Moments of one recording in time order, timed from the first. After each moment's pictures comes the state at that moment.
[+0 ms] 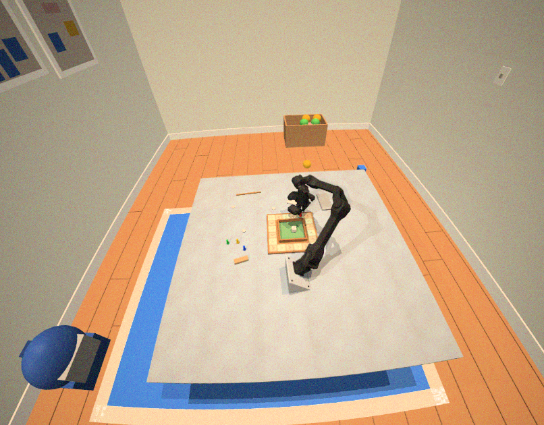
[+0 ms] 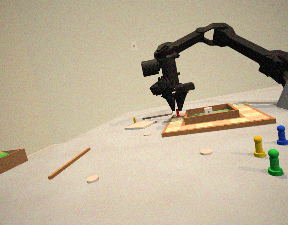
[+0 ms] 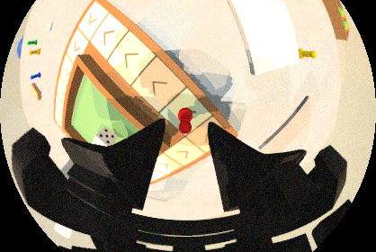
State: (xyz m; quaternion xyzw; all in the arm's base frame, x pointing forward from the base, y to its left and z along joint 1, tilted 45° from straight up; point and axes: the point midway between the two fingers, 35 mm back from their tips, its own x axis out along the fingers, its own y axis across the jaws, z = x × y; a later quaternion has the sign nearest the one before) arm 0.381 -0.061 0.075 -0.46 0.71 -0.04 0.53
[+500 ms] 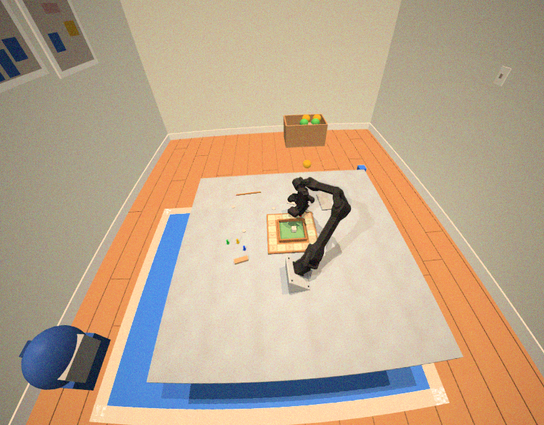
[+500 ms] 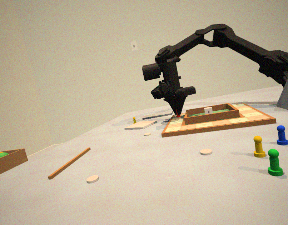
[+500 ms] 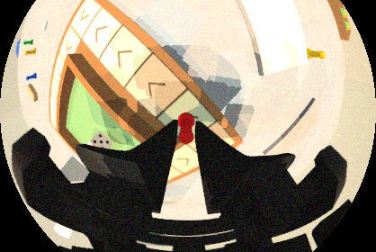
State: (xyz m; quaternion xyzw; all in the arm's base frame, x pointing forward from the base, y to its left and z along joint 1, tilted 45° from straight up) arm 0.380 -0.072 0.064 -0.46 0.71 -0.04 0.53
